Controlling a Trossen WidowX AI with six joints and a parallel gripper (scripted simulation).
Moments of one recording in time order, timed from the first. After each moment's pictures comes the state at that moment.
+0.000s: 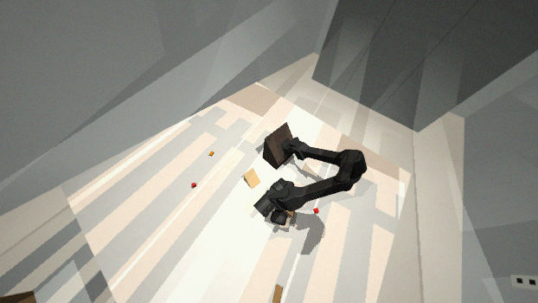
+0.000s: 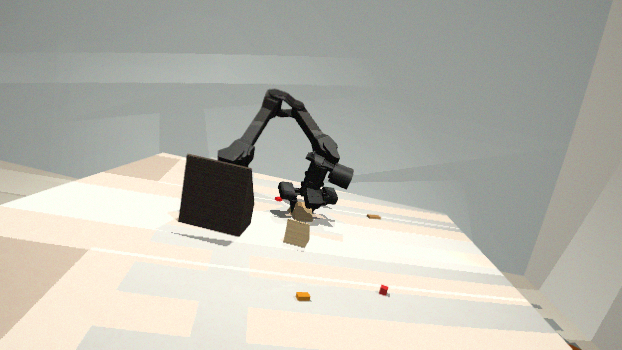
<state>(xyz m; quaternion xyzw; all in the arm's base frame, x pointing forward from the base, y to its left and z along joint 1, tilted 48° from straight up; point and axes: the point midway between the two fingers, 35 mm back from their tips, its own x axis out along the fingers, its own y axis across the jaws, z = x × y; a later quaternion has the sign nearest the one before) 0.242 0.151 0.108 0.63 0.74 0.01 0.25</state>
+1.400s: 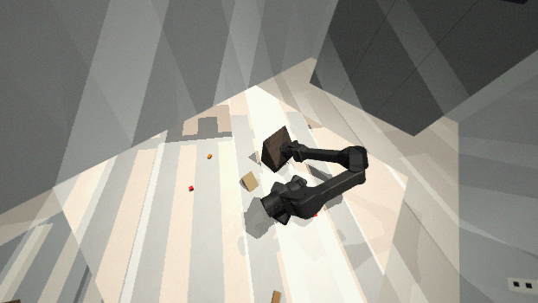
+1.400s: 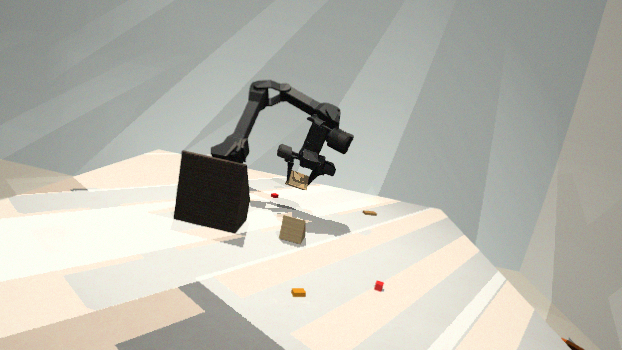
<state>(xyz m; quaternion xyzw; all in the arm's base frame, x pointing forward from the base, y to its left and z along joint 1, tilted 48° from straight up) 0.222 0.089 0.166 0.61 0.73 -0.18 0.26</state>
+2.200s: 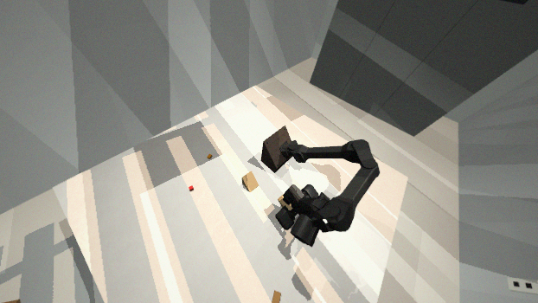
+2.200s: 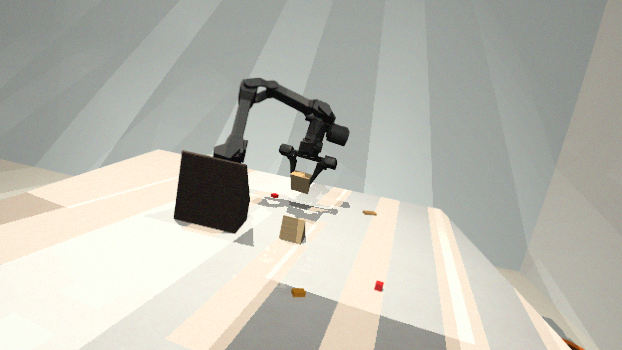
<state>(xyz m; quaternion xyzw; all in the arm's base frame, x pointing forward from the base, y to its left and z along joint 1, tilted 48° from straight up) 0.229 0.093 0.183 0.62 0.58 -0.41 0.32</state>
